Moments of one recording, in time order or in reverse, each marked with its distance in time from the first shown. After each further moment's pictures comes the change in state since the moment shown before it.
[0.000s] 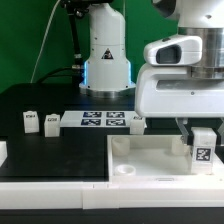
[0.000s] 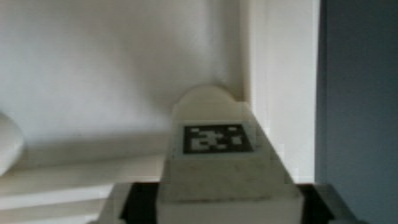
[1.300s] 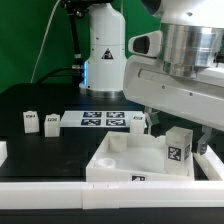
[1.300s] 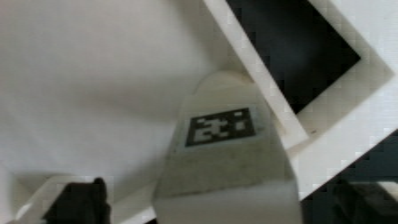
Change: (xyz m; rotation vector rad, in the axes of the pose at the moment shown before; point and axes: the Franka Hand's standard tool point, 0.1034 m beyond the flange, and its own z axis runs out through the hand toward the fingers) arm 0.006 0.037 -0.002 -0.096 0.063 0.594
